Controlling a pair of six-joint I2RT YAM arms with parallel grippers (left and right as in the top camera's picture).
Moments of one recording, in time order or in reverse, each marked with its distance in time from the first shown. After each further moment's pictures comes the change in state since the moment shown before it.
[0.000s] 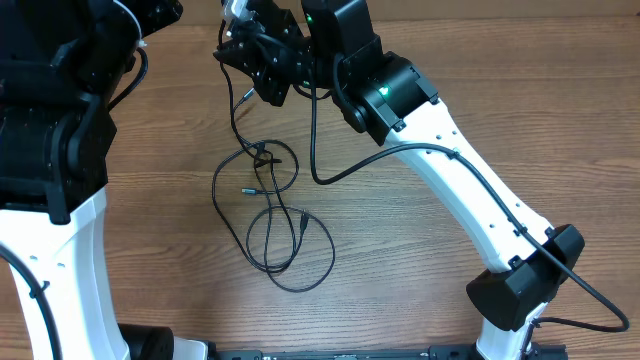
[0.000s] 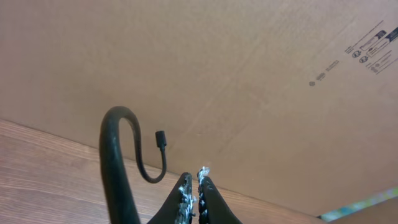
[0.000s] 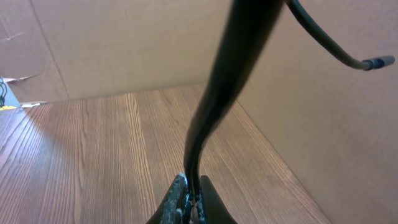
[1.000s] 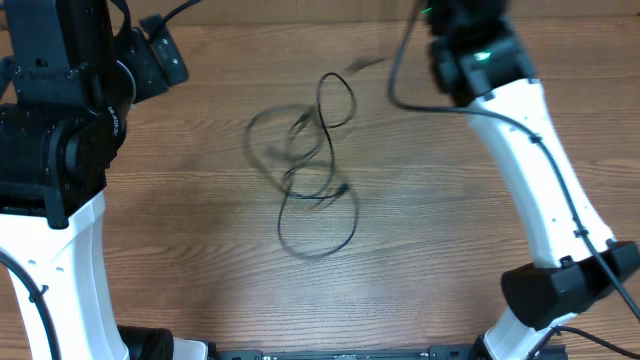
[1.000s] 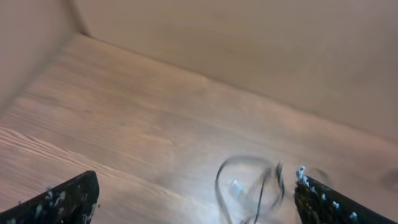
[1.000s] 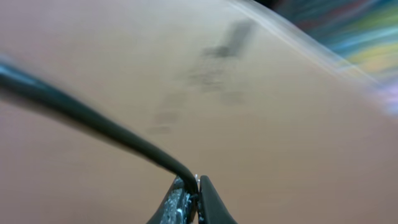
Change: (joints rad) left arm 0.000 -0.005 0.000 -0.443 -0.273 0.163; right arm -0.305 -0.087 -0.003 0.578 0.981 -0.365
